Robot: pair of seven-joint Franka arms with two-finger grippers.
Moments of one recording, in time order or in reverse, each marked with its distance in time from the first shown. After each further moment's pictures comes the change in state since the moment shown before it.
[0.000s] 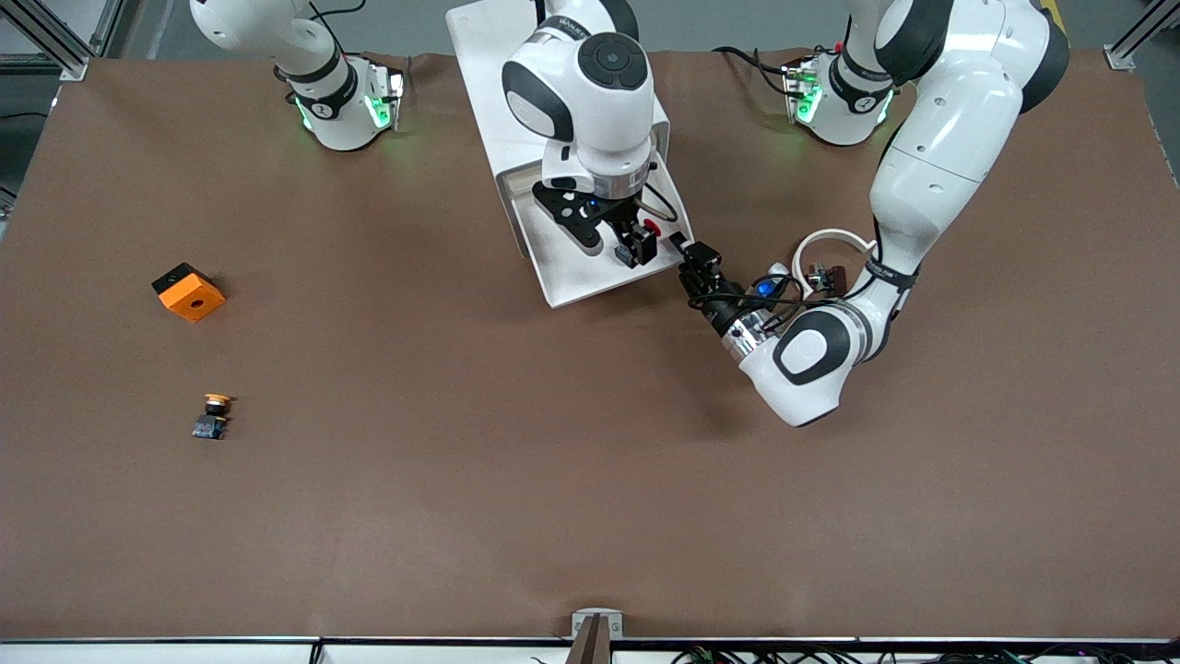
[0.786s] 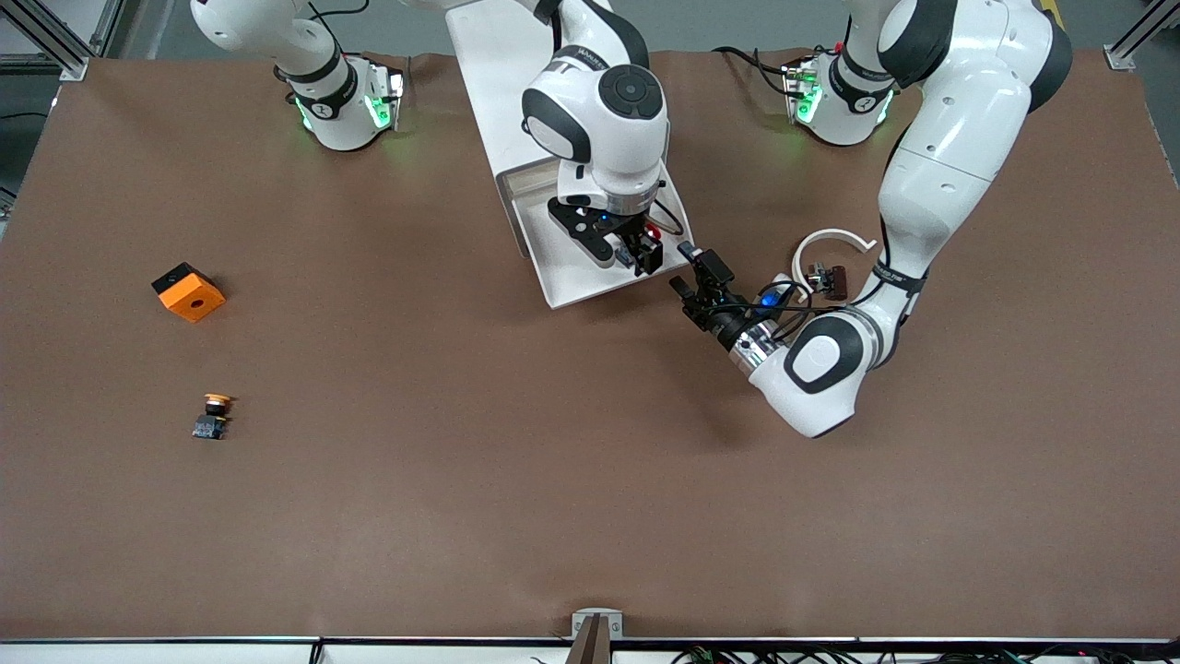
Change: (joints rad) left arm 0.017 -0.005 0.000 0.076 0.007 0.051 0.074; right arm 0.022 0.072 0.000 0.002 0.000 0.034 0.001
